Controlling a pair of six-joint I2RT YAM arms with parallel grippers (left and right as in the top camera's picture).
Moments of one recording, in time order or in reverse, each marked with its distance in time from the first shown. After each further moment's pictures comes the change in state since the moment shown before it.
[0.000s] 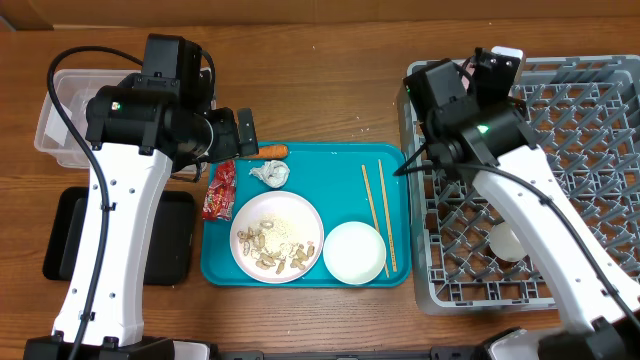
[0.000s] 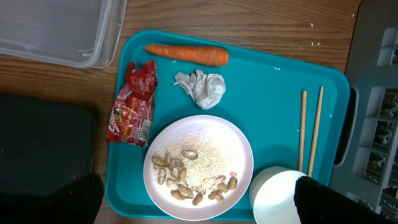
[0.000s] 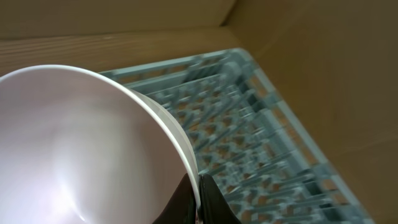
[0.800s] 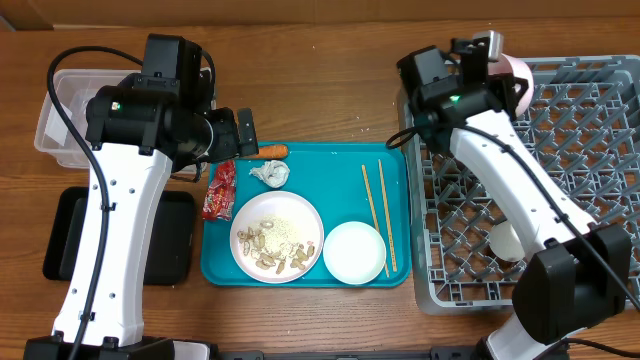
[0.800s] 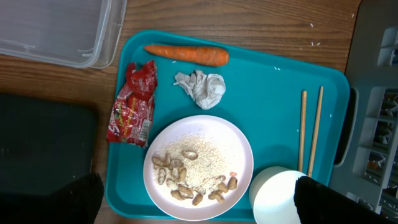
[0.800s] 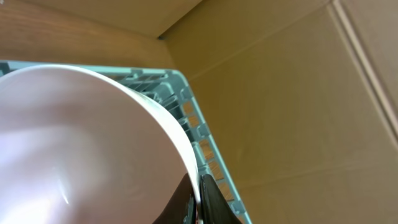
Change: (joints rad) left arm 0.000 0.000 0.000 0.000 0.000 0.000; right arm -0.096 0.213 -0.003 0.188 0.269 -0.352
